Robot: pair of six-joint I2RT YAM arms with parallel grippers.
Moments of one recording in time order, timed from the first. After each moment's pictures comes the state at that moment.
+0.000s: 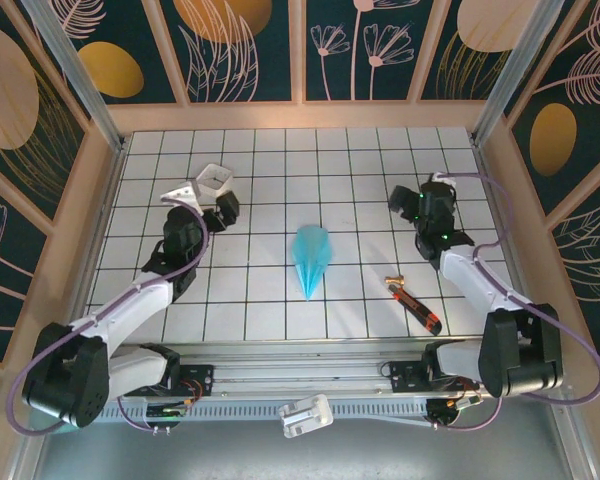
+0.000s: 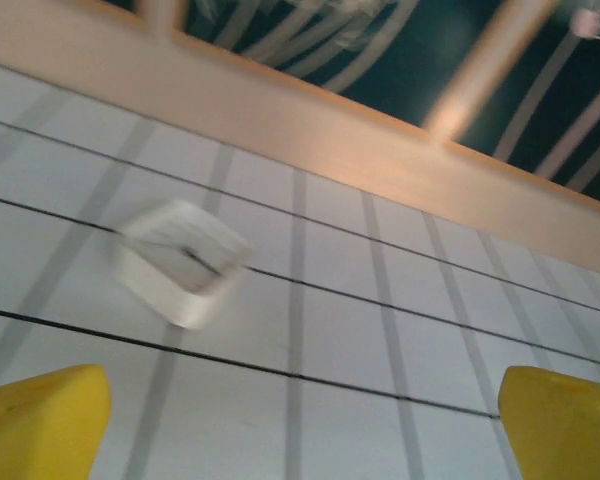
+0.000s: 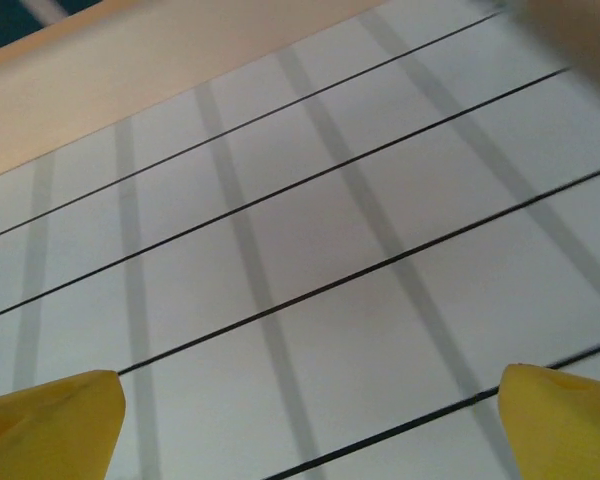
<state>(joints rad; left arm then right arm) -0.35 1.15 0.55 0.35 -0.30 -0.46 0.16 1.25 0.71 0.01 0.29 0.41</state>
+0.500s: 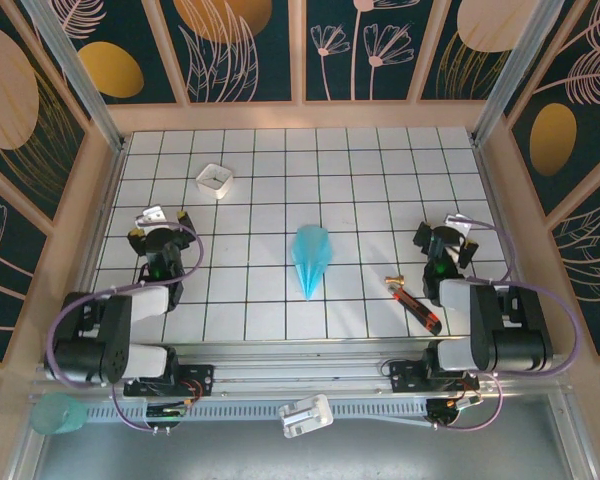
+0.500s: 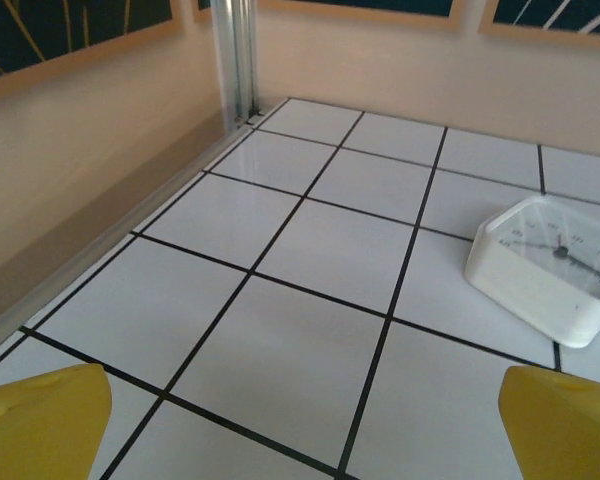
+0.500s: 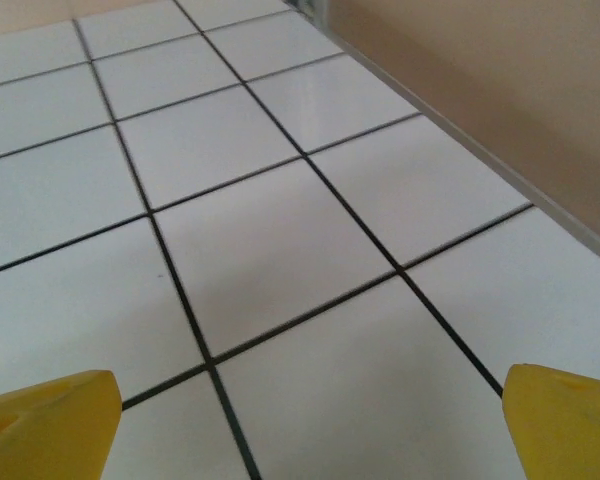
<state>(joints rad) -0.09 1.39 0.31 0.79 -0.45 -0.18 0.02 1.38 0.30 0.65 0.39 0.21</state>
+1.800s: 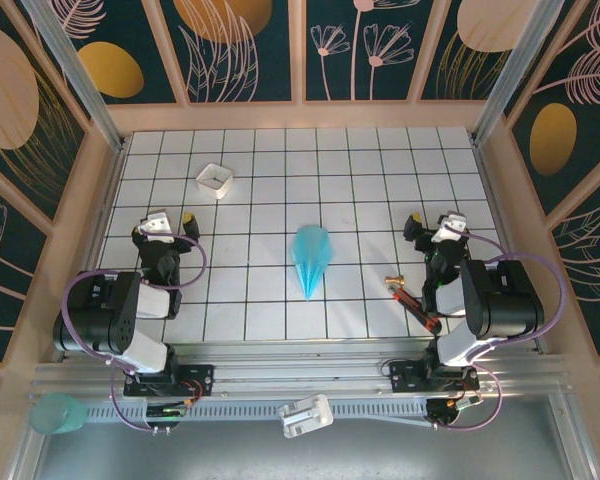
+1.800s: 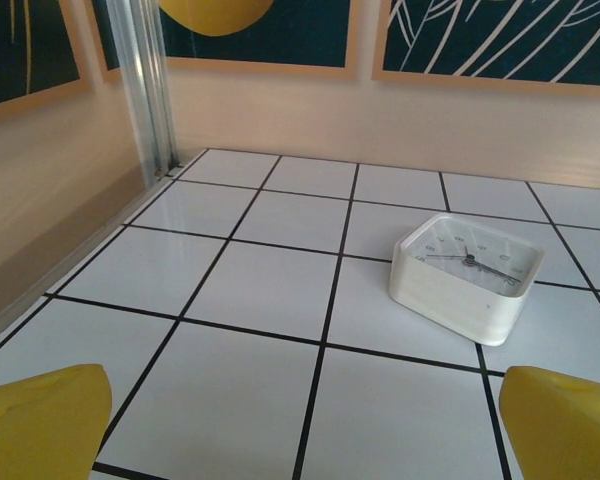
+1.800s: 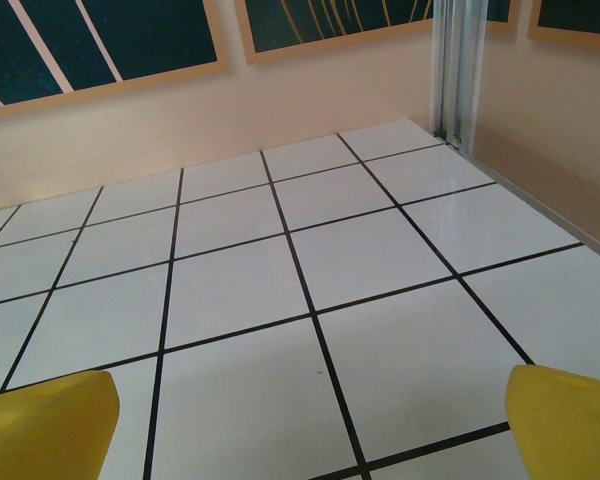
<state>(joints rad) -0.03 1.52 0.21 1.20 -0.21 -0.09 0.00 1.56 0.18 1.25 0.14 0.15</state>
